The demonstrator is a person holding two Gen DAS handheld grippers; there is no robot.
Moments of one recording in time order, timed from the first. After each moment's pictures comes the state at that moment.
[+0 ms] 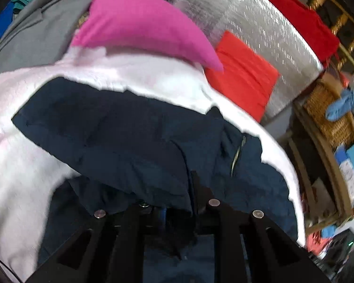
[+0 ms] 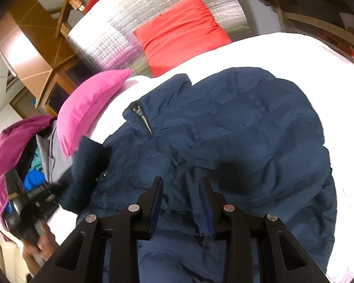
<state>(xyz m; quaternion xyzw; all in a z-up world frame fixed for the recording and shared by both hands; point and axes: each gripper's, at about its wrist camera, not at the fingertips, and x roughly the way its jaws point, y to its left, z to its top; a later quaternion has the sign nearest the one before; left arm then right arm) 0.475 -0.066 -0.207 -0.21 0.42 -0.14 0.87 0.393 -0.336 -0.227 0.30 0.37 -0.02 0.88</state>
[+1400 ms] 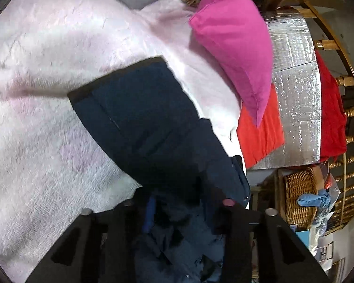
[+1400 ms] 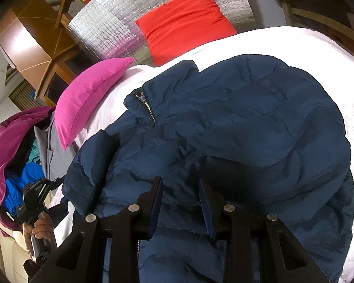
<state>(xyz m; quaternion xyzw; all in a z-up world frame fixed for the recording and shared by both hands) 0.509 0.090 -0.257 -0.48 0.43 -0.11 0.76 0.409 -0.313 -0.239 0.28 0.39 -0.01 0.88</state>
